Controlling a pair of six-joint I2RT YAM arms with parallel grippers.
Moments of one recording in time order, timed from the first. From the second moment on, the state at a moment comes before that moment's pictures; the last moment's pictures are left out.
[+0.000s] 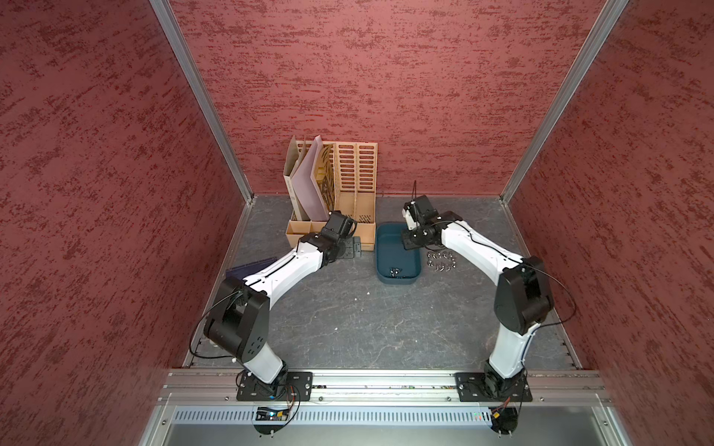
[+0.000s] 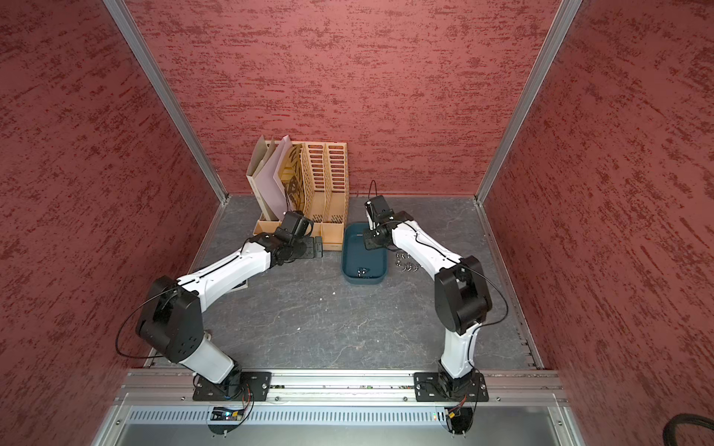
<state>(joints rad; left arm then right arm) -0.49 1.61 1.20 -0.53 -0.19 -0.46 0.44 1.82 1.52 -0.75 0.00 0.23</state>
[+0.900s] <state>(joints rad) -0.51 1.62 1.24 -0.54 -0.19 -0.46 0.32 1.78 1.21 -0.72 0.01 0.23</state>
